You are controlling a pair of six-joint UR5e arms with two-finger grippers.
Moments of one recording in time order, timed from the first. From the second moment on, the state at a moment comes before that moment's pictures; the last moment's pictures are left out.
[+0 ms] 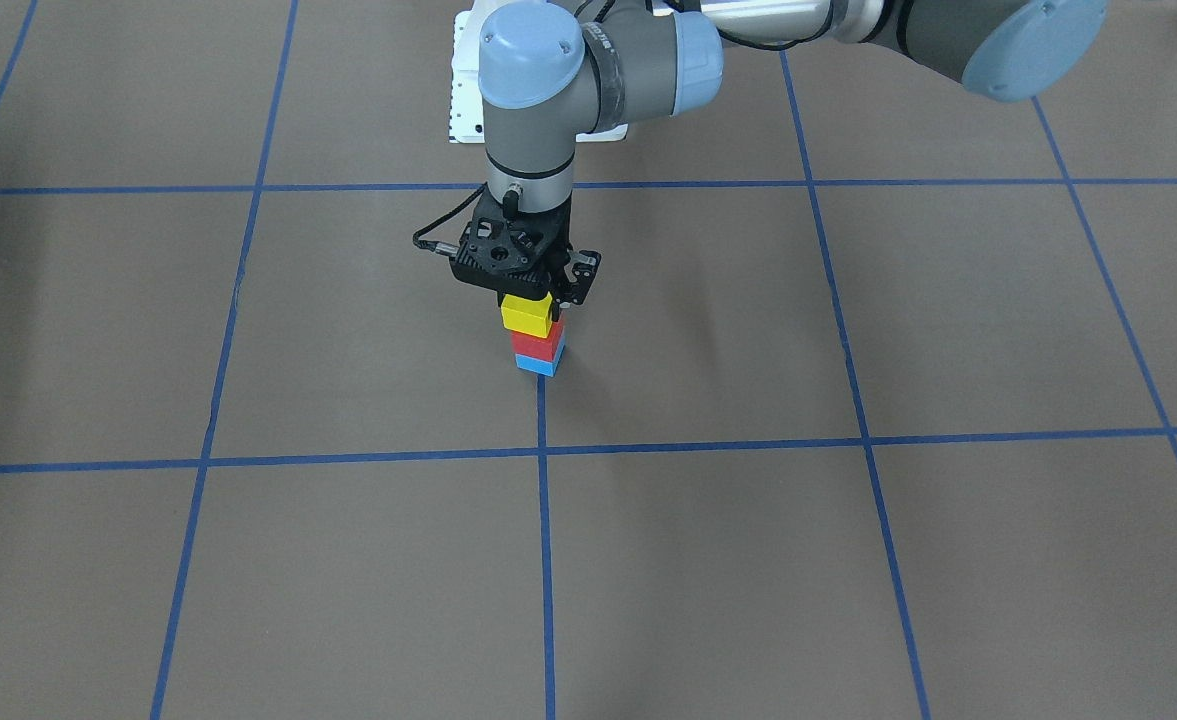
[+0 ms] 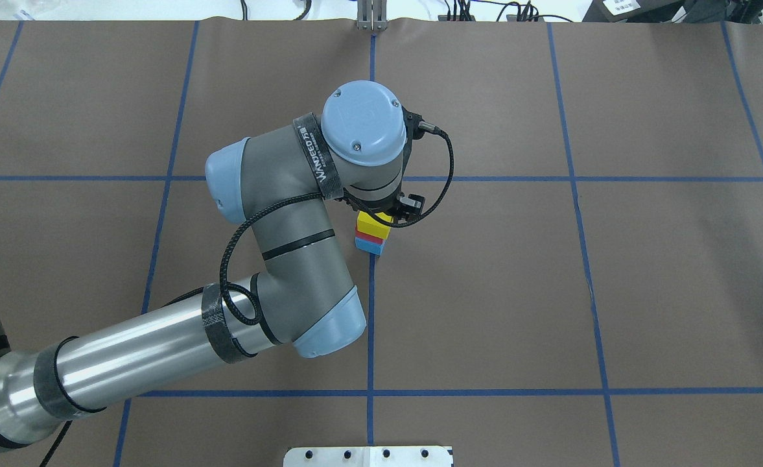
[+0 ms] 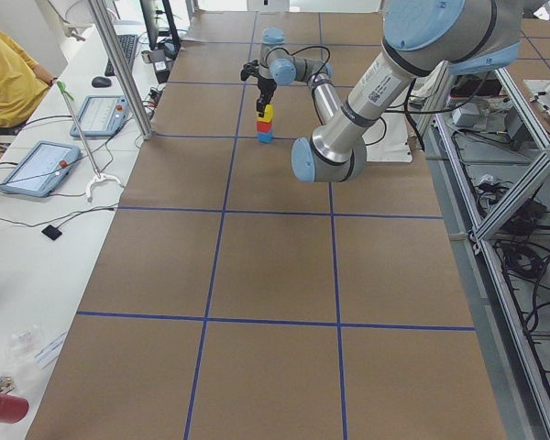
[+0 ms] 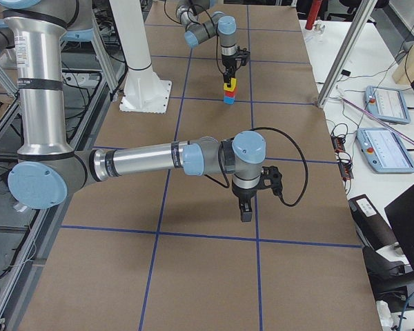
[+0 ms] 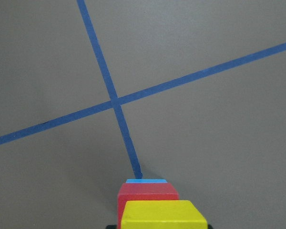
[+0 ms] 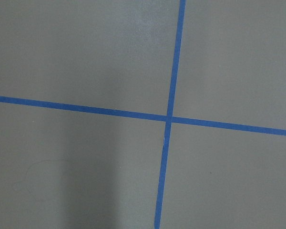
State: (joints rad) left arm -0.53 -2.53 -1.51 -1.51 -1.81 -0.89; right arm 1.55 -1.56 1.74 -1.64 2.31 -0.02
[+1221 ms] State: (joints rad) left arm -1.10 -1.95 -2.00 -1.33 -2.19 -0.15; right arm 1.55 -1.57 1.74 -1.64 2.31 -0.03
